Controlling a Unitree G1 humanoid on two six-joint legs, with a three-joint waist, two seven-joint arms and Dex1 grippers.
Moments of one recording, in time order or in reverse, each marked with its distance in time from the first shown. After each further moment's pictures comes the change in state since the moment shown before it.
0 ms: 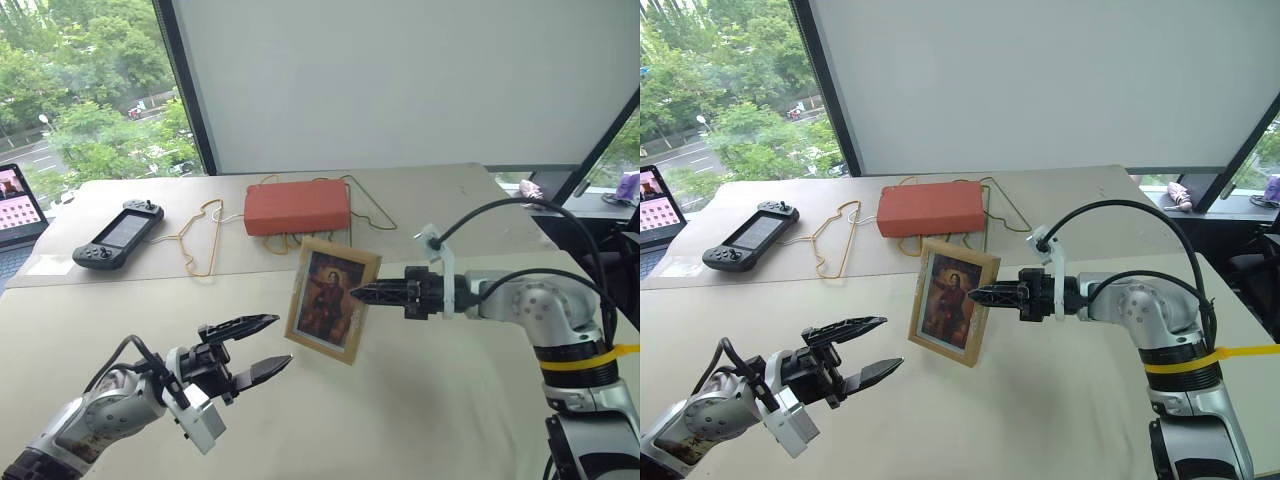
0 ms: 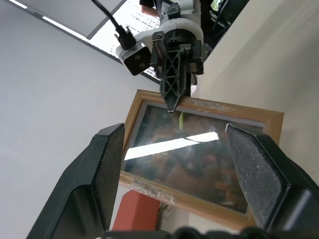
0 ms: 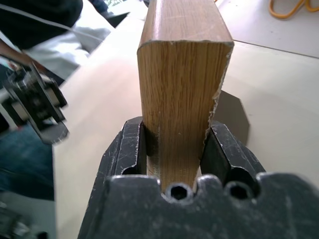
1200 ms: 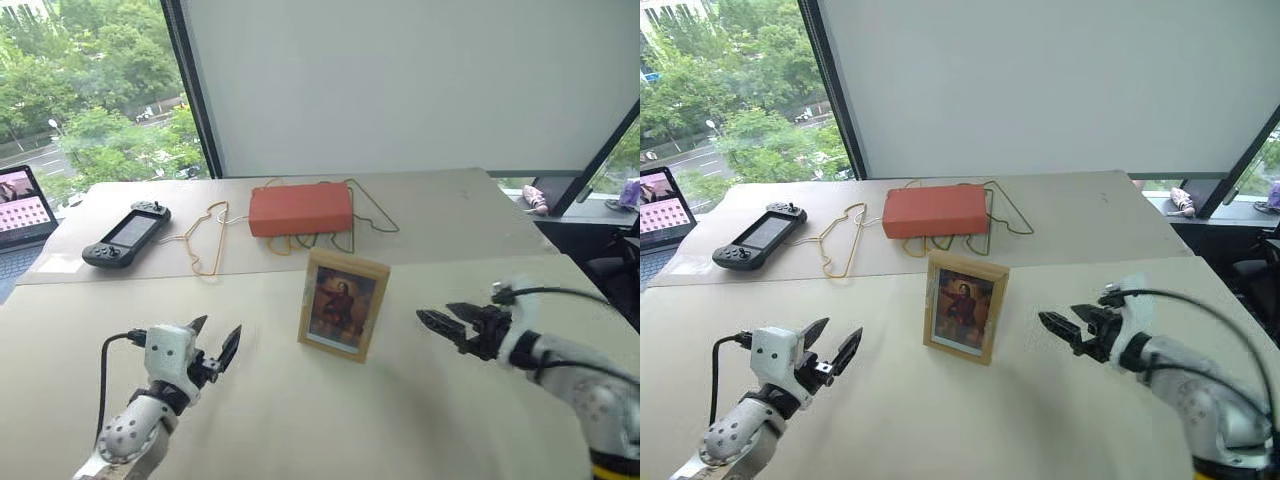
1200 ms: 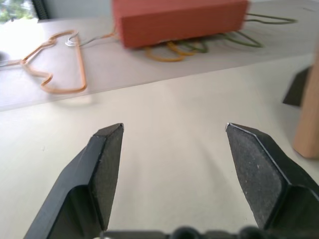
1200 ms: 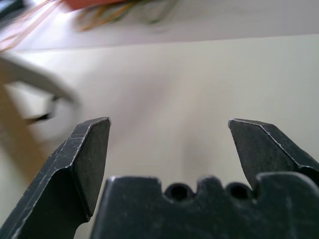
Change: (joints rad) left arm 0.264 -0.422 0.158 -0.394 -0.660 1.272 0.331; right arm 0.598 0.245 -0.353 -0.386 -0.343 -0.188 -0.589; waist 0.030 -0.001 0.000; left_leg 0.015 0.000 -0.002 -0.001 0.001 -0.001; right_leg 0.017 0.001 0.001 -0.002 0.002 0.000
